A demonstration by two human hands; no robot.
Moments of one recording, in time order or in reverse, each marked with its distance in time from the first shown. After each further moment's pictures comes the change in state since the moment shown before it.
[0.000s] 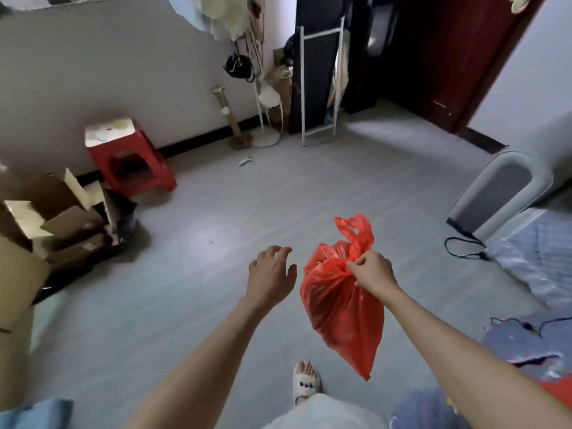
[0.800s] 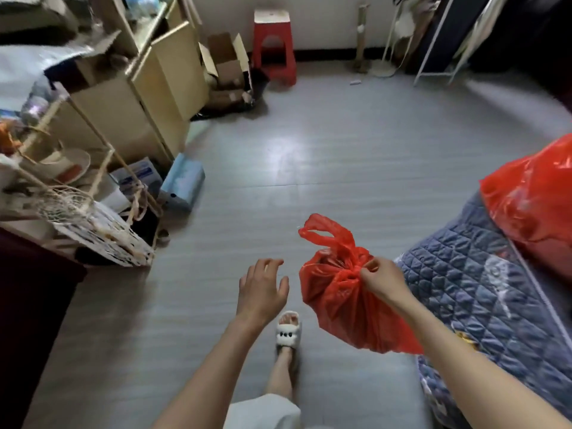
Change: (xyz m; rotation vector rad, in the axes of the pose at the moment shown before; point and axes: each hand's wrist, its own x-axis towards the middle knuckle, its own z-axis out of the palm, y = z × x) left_hand -0.793 0.013 0.139 -0.203 0.182 -0.543; right_hand -0.624 0.281 0.076 -0.294 -0.297 -0.295
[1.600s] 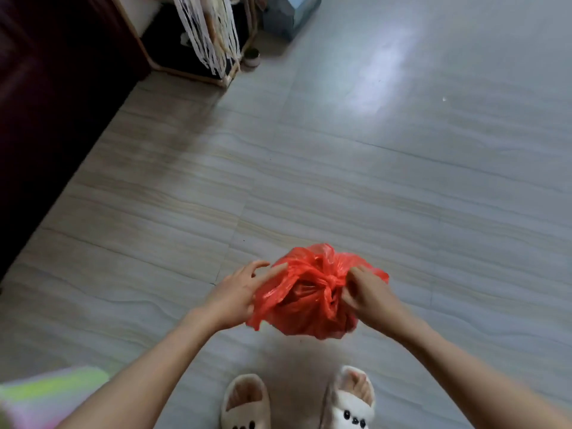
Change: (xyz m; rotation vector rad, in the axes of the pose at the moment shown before) left_hand -0.221 -0.512 0.369 -0.004 -0.381 -0.049; right_hand -0.101 0.216 0.596 -0.256 -0.479 -0.690
